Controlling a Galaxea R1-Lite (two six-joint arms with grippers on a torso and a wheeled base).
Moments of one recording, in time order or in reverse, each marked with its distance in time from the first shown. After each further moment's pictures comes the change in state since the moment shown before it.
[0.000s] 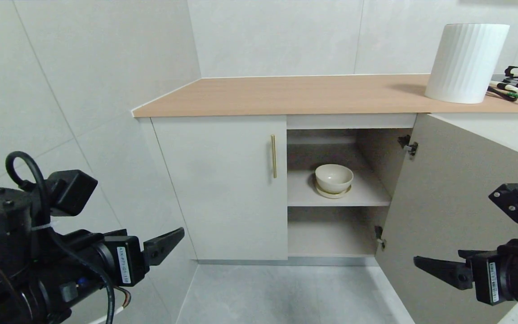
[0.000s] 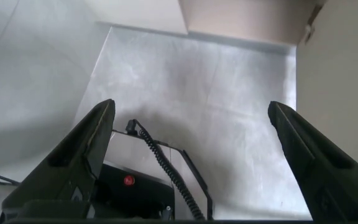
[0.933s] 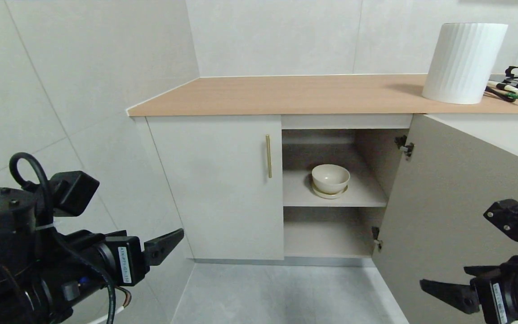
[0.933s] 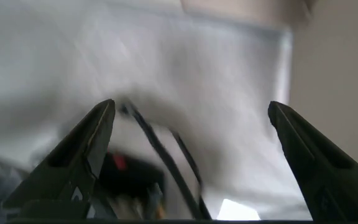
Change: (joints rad) left arm 0.000 0.006 0.003 0.001 -0.001 0.001; right arm 0.002 -0.015 0.009 0.124 0.008 -0.067
